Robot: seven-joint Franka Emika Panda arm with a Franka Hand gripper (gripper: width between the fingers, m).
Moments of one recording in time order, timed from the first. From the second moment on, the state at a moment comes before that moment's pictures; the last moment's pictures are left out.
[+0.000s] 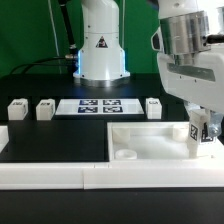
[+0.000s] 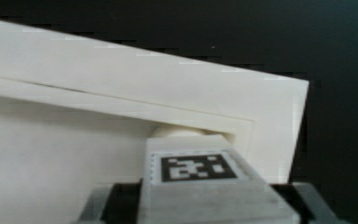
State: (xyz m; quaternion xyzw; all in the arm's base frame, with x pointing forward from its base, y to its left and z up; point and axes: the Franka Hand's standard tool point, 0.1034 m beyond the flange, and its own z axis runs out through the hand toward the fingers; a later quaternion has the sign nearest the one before) arm 0.627 0.122 0.066 -0.75 0.66 0.03 0.10
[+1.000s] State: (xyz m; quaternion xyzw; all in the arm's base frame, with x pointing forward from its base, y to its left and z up) arm 0.629 0.119 0.068 -0.97 0.21 -0.02 0.08
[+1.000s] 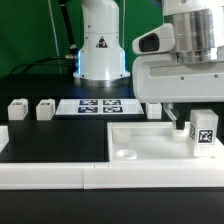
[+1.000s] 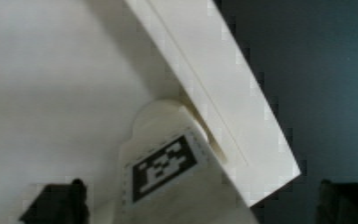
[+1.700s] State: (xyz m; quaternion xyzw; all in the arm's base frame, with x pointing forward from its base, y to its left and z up) arm 0.633 0.114 0.068 -1.00 0.02 -0.04 0.05
